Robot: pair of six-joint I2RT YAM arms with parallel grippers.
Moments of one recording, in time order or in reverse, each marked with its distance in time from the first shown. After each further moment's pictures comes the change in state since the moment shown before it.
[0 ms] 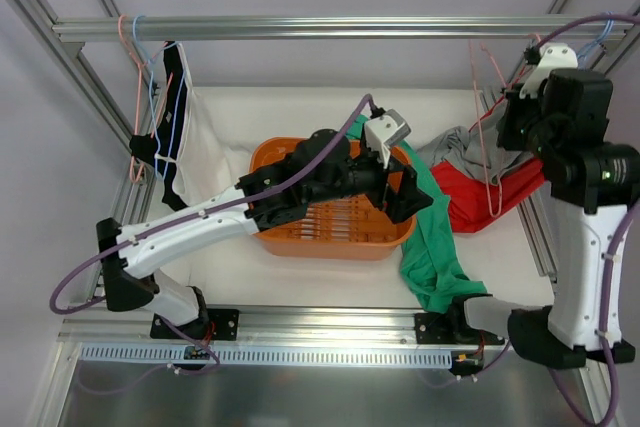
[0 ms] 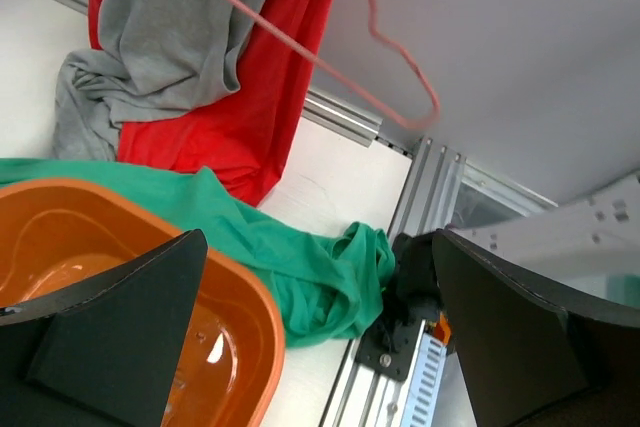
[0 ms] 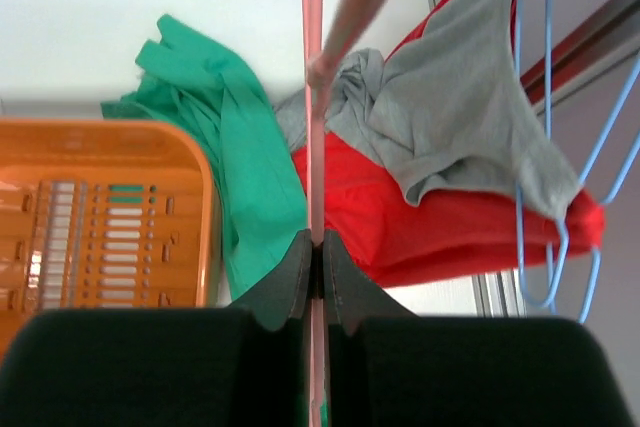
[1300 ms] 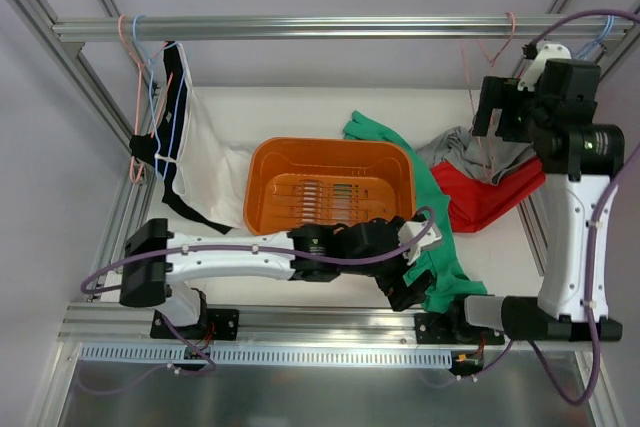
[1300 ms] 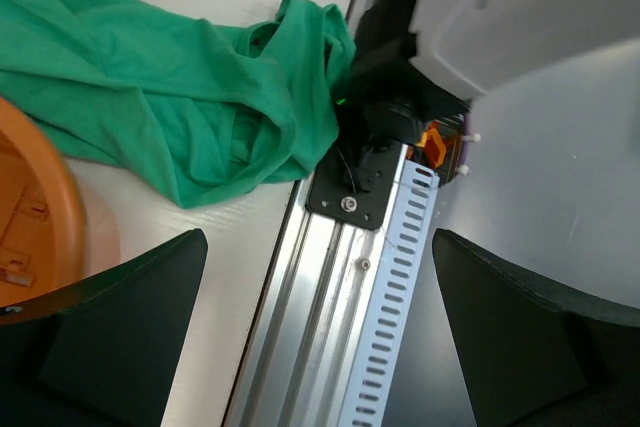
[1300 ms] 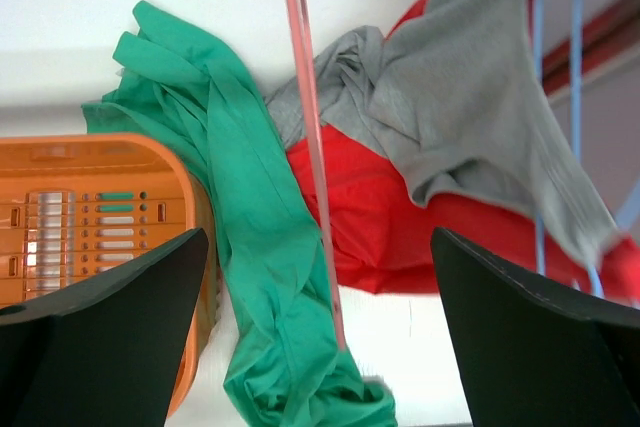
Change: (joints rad) left arm -0.250 0.050 -0.297 0.002 -0.011 0.026; right arm -0.147 0.133 -0.023 0.067 -0.121 0.003
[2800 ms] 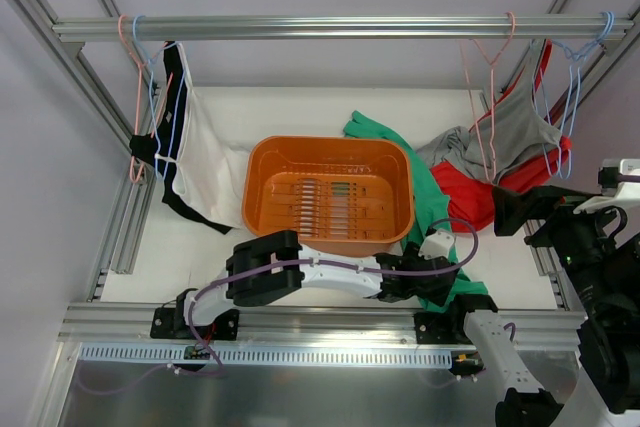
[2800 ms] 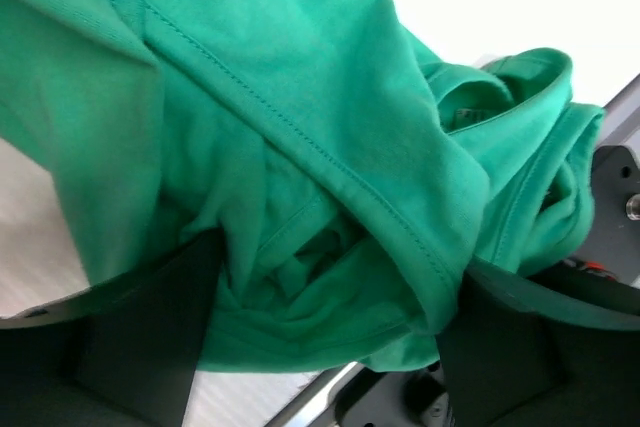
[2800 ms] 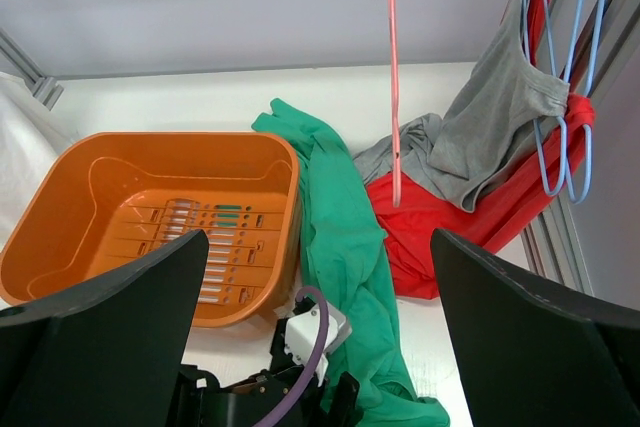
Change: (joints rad) left arm -0.038 0.649 0.298 0.057 -0.407 -0.492; right arm 0.000 -0.637 -0.138 -0.034 -0.153 0.072
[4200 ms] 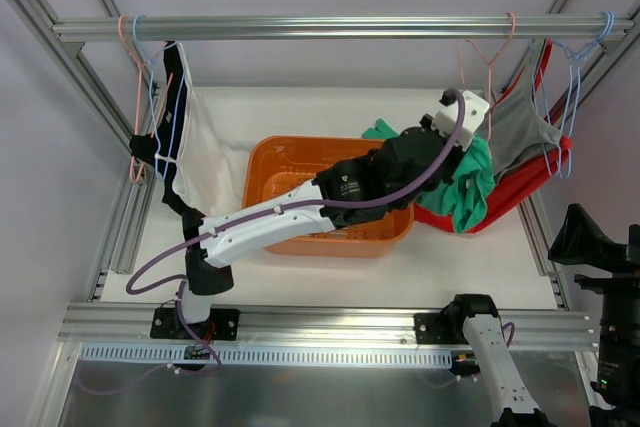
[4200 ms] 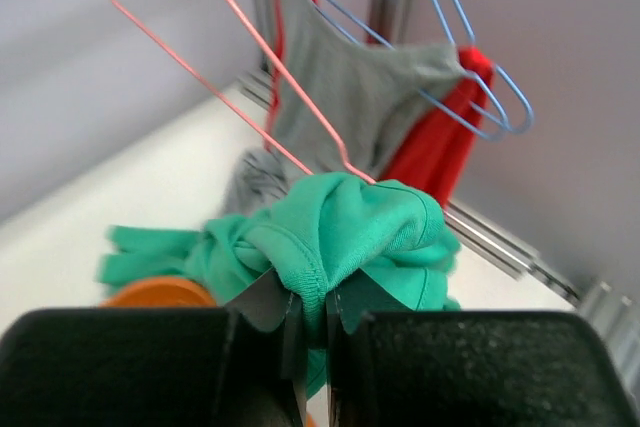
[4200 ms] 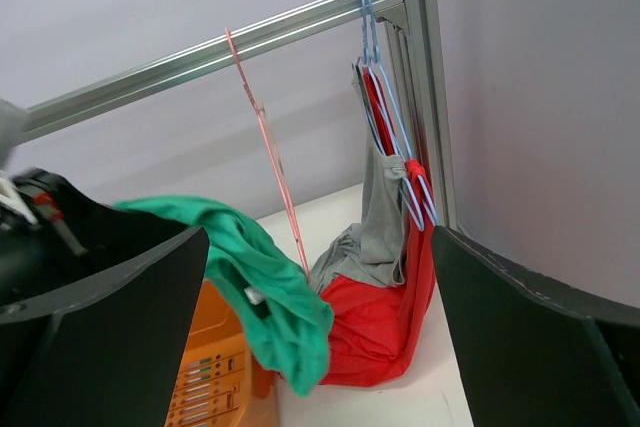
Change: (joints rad) left arm 0.140 -0.259 0.629 -0.190 -0.151 0.692; right arm 0.009 -0.186 0.026 0.145 0.371 0.106
